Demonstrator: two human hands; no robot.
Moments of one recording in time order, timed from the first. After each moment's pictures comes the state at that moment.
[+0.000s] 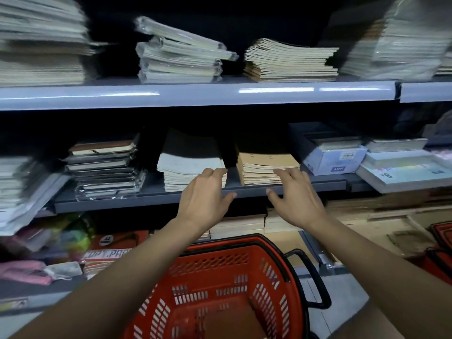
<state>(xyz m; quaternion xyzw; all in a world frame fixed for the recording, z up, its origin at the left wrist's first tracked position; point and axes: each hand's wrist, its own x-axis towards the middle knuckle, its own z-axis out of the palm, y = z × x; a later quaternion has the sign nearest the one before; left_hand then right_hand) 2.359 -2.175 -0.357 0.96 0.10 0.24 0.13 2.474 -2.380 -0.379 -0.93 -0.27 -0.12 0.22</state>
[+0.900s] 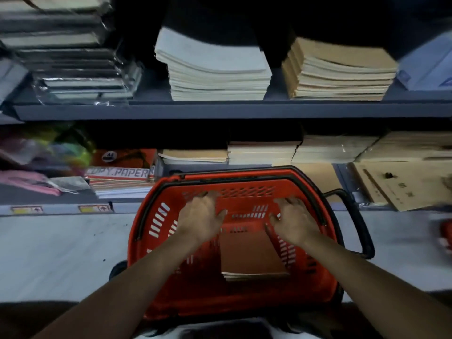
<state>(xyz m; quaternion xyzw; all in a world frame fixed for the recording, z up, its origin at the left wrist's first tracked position) 2.316 -2.125 -0.599 0.94 0.24 -0.06 0.23 2.442 -2.341 -0.636 -0.95 -0.22 0.21 0.09</state>
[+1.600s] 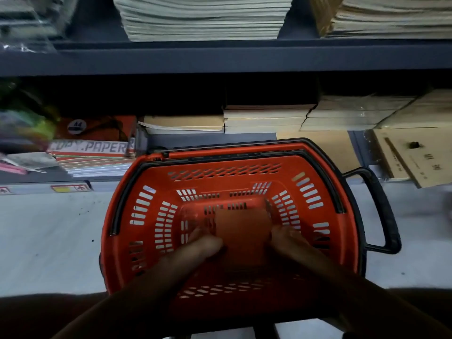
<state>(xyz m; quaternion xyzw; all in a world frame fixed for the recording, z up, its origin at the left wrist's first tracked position) 2.297 -2.153 -0.737 0.69 0.46 -0.36 0.42 2.413 -2.350 -0.752 -0.87 -0.16 0.47 -0.02</state>
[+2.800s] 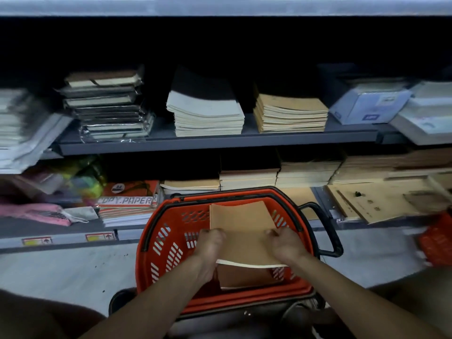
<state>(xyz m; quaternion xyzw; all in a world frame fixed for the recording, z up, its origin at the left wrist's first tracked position) 2.266 -2.206 -0.545 0.55 0.46 -0.02 0.69 2.366 -2.373 -0.565 -0.89 -0.02 0.27 0.36</state>
